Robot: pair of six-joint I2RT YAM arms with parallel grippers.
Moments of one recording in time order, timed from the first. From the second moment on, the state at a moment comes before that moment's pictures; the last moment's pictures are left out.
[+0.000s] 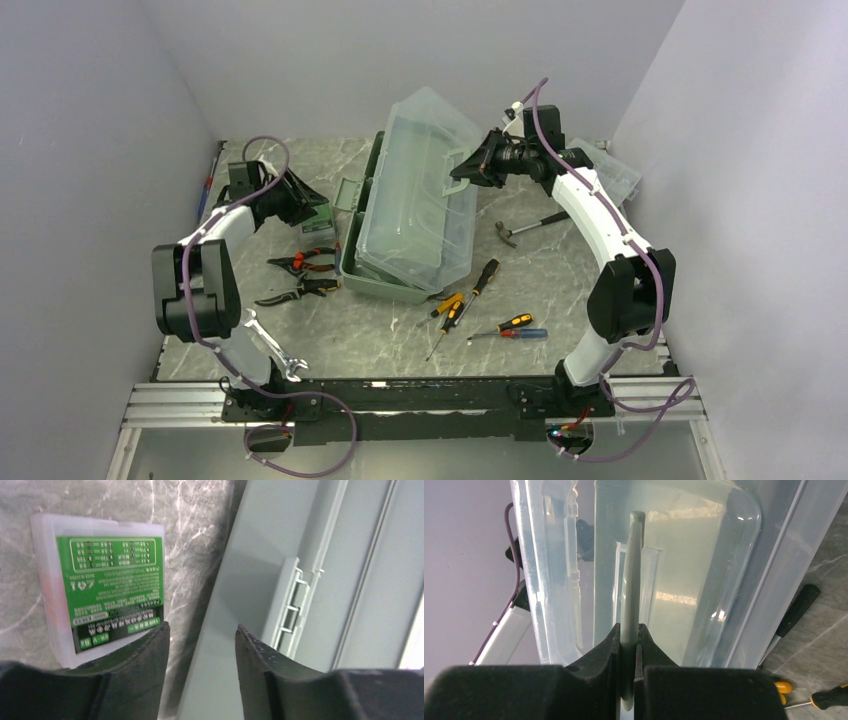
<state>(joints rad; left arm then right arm) 0.11 1.72 1.11 -0.12 0.58 -0.68 0.24 1.68 1.56 -0.50 -0.68 0.82</state>
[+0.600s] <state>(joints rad) -0.09 1.34 1.03 -0.30 0.45 -0.51 0.24 1.68 1.56 -0.48 -0.69 0.82</state>
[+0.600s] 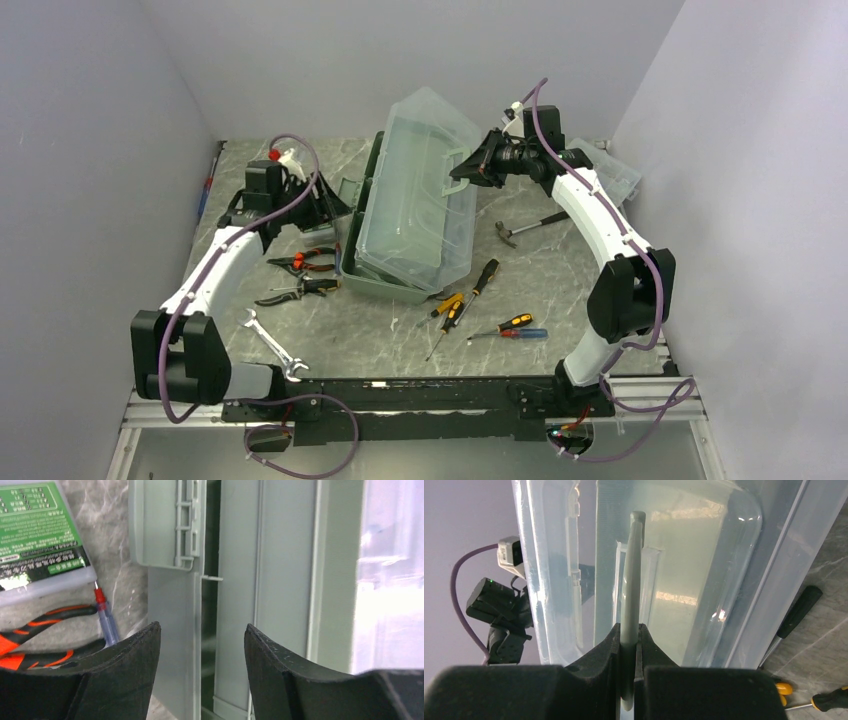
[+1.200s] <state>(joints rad) -0.23 1.49 1.03 -0.44 0.28 -0.40 0.23 1.68 1.56 -0.48 -0.71 0.82</state>
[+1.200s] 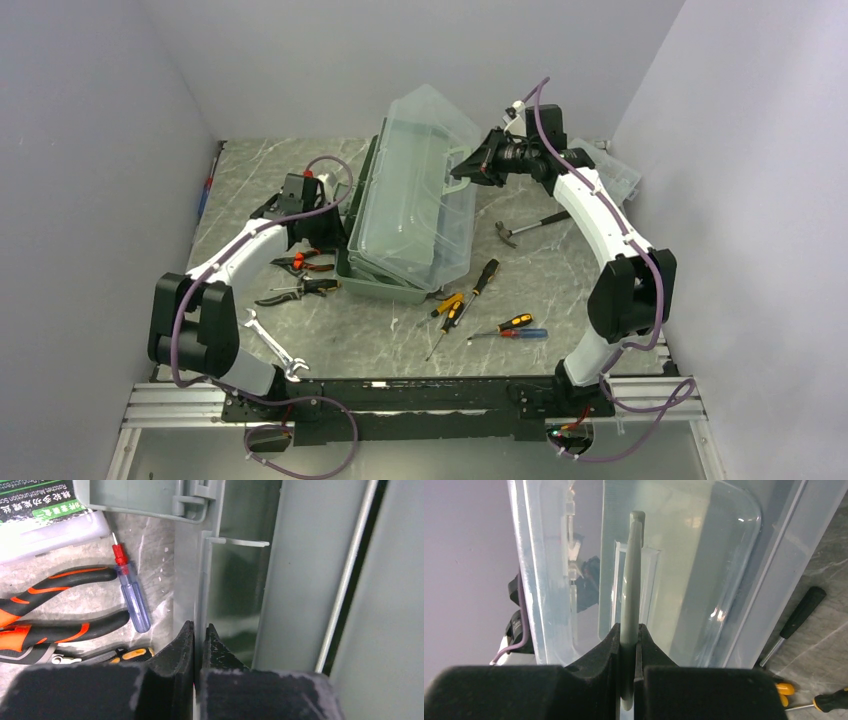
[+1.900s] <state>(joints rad) -0.21 1.47 0.94 -0.36 0.24 -0.40 -0.04 1.49 1.25 -0.50 -0.65 0.67</state>
